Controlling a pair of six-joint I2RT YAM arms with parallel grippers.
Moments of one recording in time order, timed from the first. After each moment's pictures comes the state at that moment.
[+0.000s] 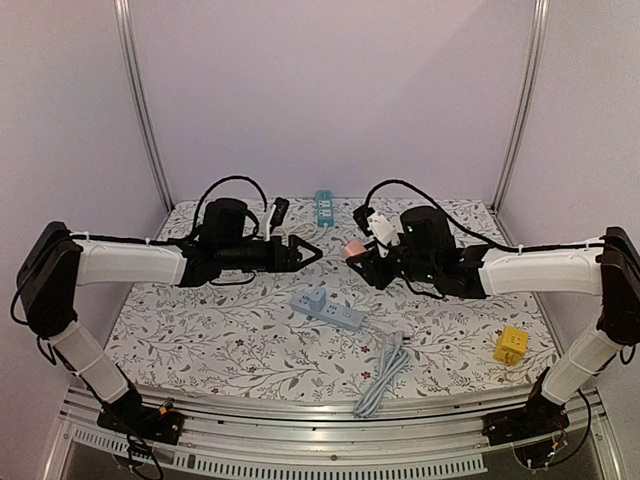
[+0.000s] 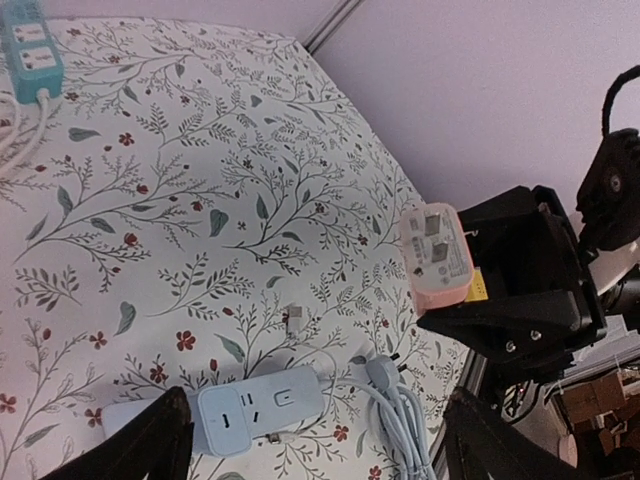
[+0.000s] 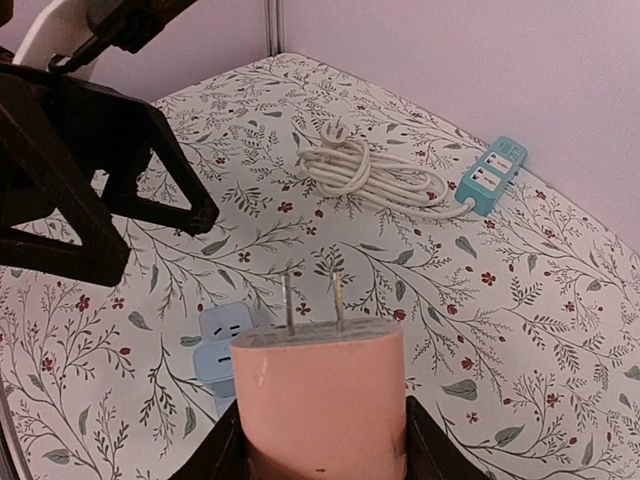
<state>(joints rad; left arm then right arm) -0.66 1.60 0.91 0.27 0.42 -0.55 0.84 1.58 0.98 0.16 0.02 0.01</state>
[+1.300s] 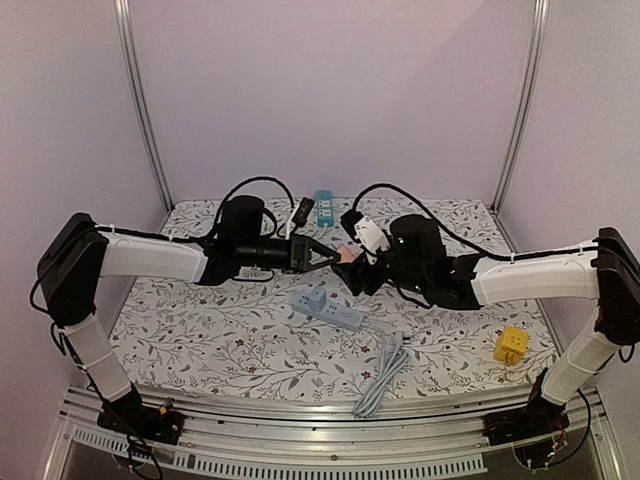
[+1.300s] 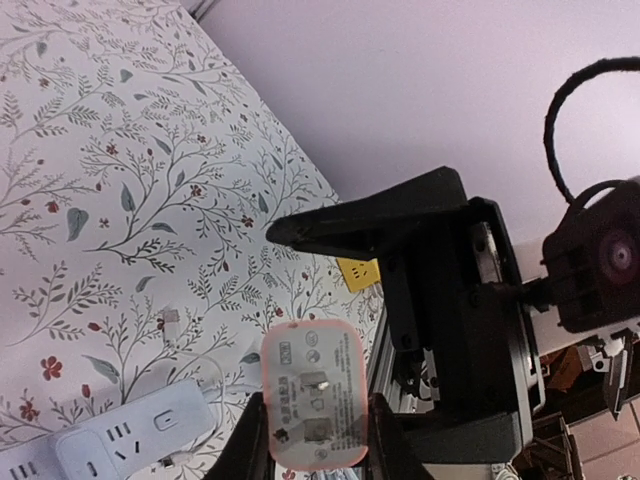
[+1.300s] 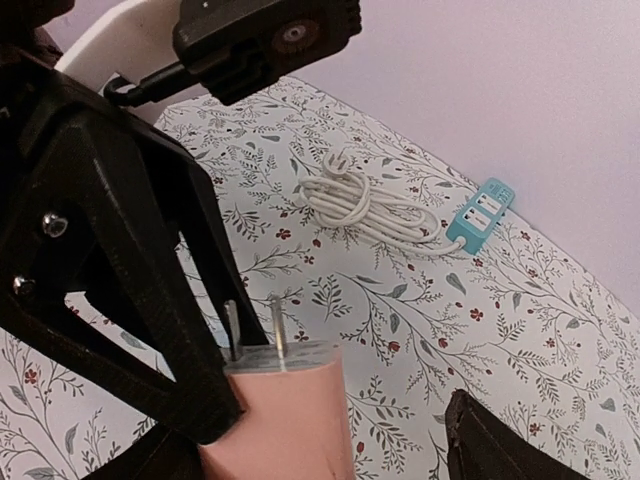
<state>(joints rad) -0.71 1.76 1.05 0.41 0.66 -0.66 0.93 1.60 0.97 0.26 0.15 -0.07</state>
